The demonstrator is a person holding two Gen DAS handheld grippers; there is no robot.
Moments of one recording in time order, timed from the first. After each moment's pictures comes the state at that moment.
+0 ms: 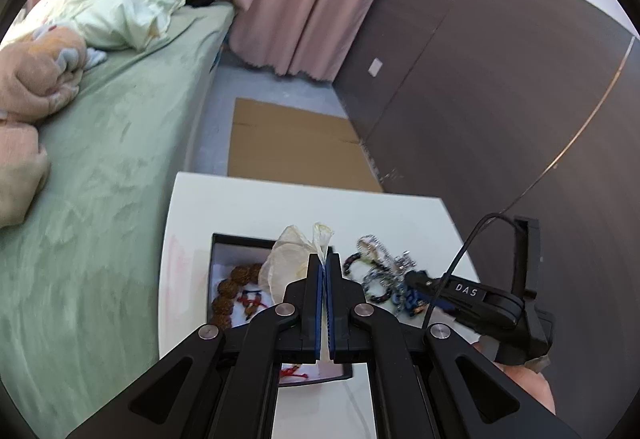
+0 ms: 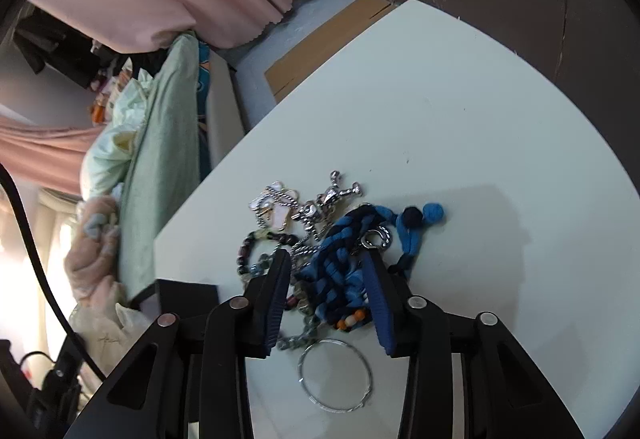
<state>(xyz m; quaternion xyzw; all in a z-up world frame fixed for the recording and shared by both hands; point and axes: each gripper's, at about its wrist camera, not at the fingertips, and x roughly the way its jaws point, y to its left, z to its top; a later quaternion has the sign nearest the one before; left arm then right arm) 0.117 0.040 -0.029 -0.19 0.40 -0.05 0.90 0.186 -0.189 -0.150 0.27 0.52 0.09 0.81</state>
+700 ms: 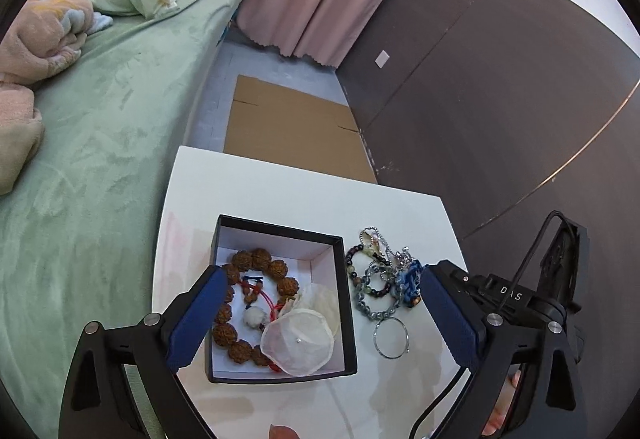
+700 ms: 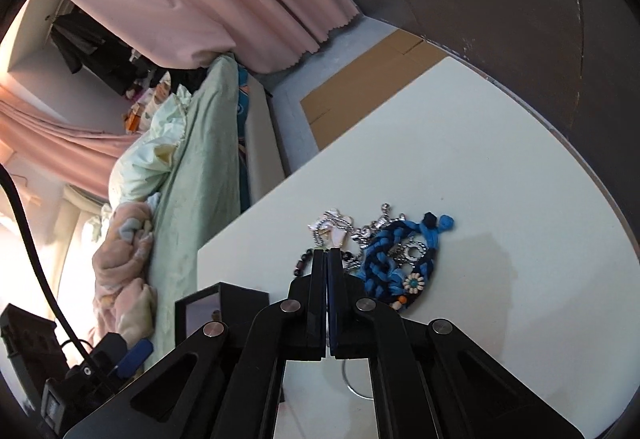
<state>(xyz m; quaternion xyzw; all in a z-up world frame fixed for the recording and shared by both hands) 0.121 0.056 -0.038 -0.24 0.42 -0.06 0.87 0.169 -0.190 -0.107 0.27 0.46 0.13 0.83</state>
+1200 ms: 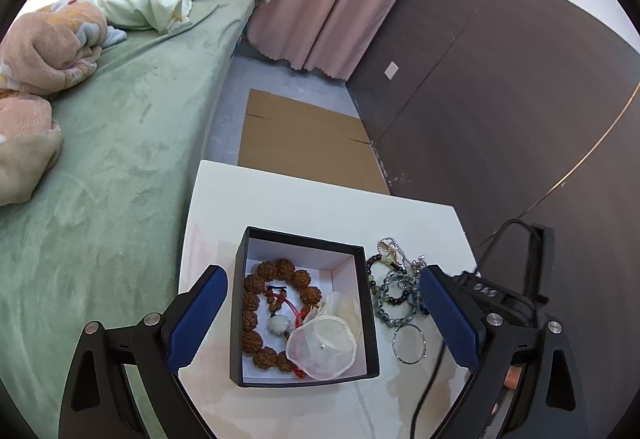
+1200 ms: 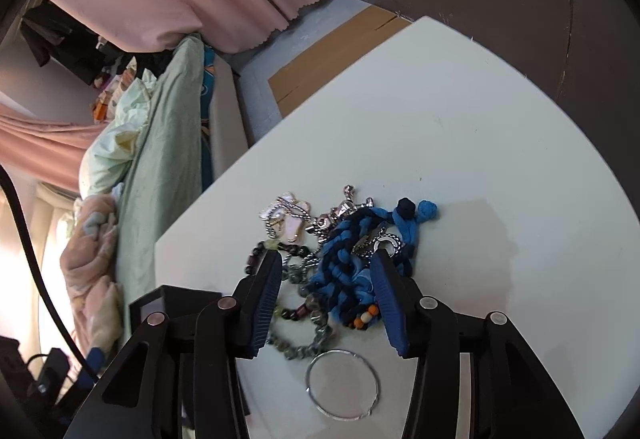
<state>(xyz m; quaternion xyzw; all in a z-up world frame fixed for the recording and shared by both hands) 0.113 0.067 -0.036 -0.23 0.40 -0.04 0.89 0.189 -0.180 -0.144 0.26 0.51 0.09 0.82</state>
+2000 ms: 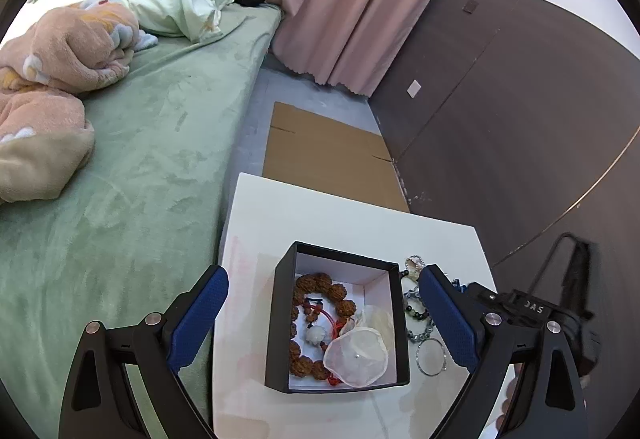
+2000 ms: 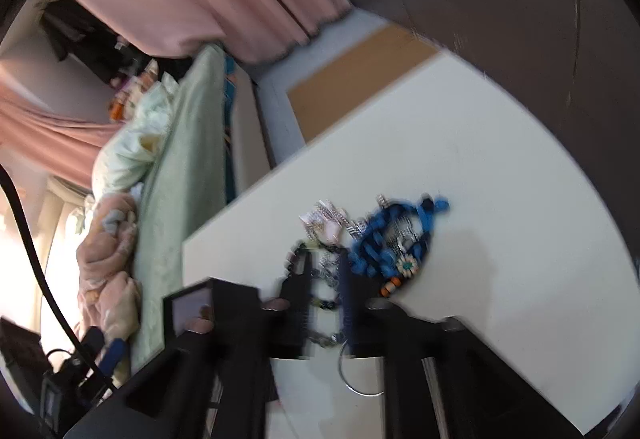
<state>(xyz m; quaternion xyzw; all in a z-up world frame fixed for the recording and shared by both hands) 0.105 0.090 -0.035 -0.23 0.38 0.01 0.90 0.177 -0.179 -0.113 0.26 0.49 0.11 0.83</state>
